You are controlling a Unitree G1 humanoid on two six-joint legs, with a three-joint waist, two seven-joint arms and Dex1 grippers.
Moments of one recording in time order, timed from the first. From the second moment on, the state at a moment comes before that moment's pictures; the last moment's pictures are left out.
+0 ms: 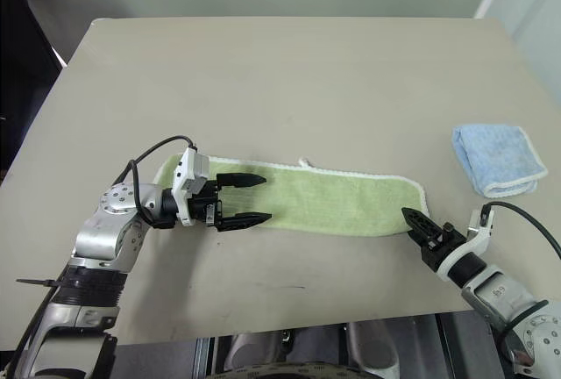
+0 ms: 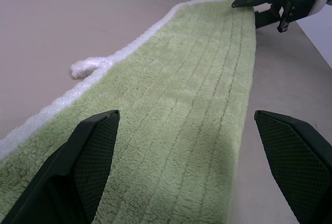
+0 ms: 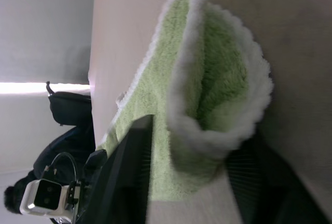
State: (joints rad) left arm -0.32 0.64 -0.02 0.07 -0.43 0.29 -1.28; right arm 0.28 -0.50 -0.35 -0.37 1.97 0.78 -0.28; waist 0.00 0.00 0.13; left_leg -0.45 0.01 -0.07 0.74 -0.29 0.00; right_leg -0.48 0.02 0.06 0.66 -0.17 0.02
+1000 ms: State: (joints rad) left arm -0.33 0.63 -0.04 0.12 -0.39 0.21 -1.28; right arm 0.09 -0.94 -0.25 -0.61 1.69 0.96 0.05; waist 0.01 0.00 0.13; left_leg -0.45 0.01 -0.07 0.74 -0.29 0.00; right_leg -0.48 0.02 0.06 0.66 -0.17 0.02
